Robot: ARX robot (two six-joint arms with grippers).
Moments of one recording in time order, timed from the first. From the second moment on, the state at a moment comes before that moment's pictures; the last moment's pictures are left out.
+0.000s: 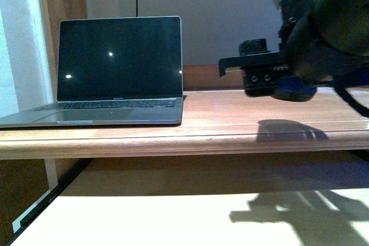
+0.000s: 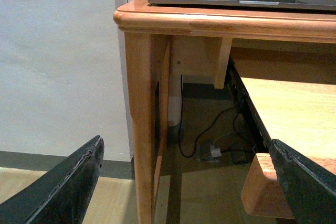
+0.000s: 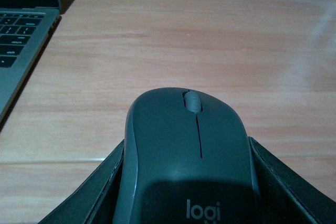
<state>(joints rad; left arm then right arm) -0.01 0.01 0.01 -0.01 0.00 -0.01 0.62 1.50 1.22 -0.03 0.56 0.11</state>
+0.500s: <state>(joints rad) -0.01 0.01 0.01 -0.01 0.00 -0.01 0.64 1.82 1.45 0.05 0.66 0.11</state>
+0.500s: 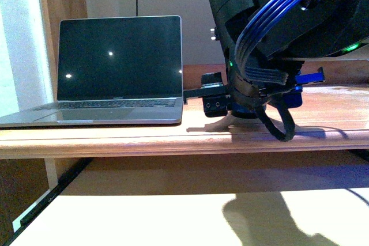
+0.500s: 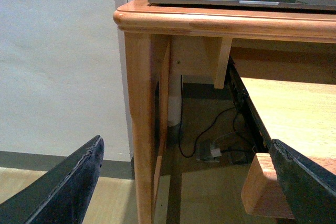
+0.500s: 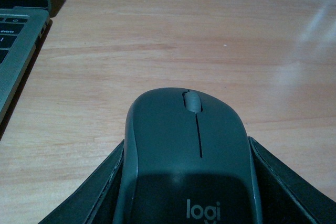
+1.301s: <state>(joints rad) -0.01 0.01 0.01 -0.01 0.00 -0.01 0.49 1.53 1.21 0.14 0.22 0.11</state>
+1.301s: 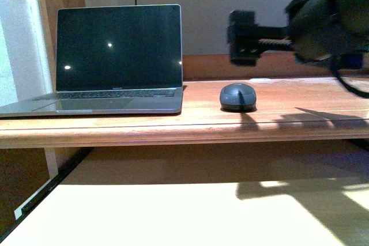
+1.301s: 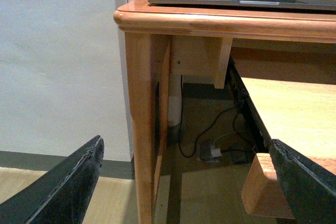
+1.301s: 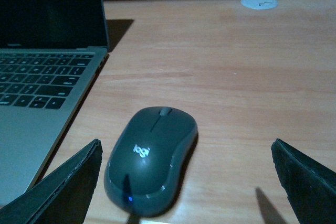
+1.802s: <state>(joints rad) -0.01 0.01 0.01 -0.01 0.00 -0.01 0.06 1.07 0.68 0.16 -0.45 -0.05</state>
